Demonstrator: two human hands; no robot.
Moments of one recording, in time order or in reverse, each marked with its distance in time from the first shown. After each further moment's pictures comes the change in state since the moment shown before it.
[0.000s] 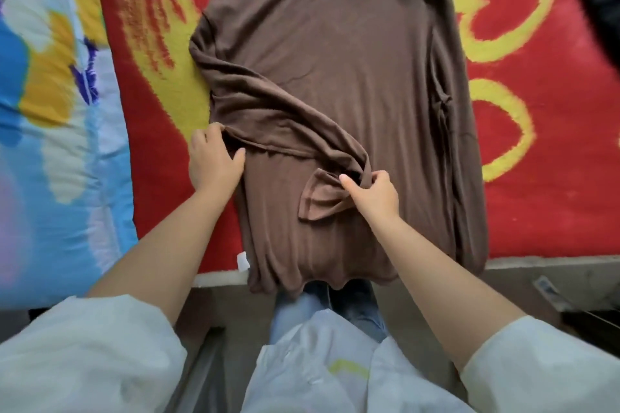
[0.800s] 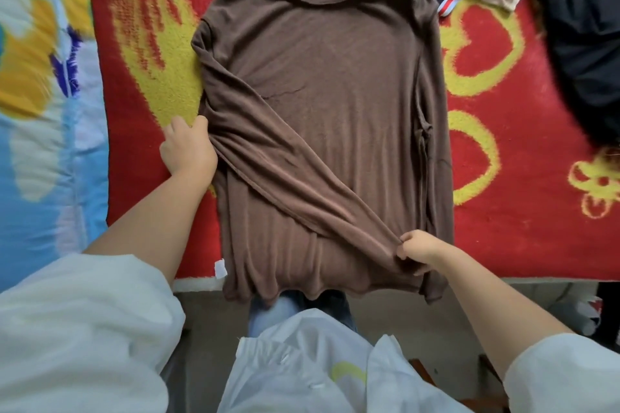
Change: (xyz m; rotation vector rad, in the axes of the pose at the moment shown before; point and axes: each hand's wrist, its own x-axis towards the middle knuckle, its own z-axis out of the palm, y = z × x) left_hand 0.034 0.000 -0.005 0.193 -0.003 -0.011; right_hand 0.018 0.057 -0.093 -0.469 -0.408 0.323
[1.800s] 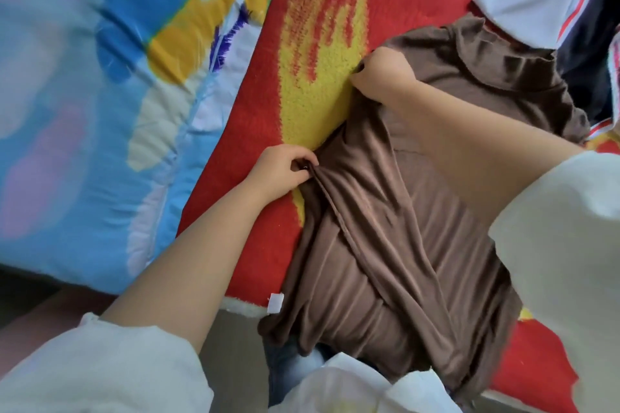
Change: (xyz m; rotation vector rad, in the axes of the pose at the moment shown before) left_hand 0.029 -0.074 0.006 -0.776 -0.258 0.255; right_hand -0.053 -0.410 0.030 -0.645 0.637 -0.756
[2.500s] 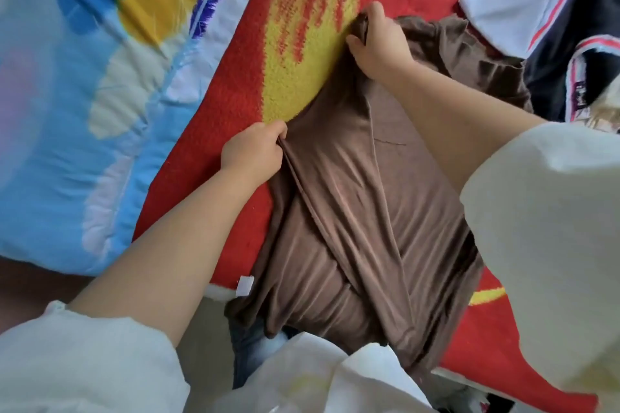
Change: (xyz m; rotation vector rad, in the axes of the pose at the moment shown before) left_hand -0.001 0.003 0.007 0.317 0.105 -0.185; right_hand 0.008 0.005 -0.010 -0.049 0.140 -0.204
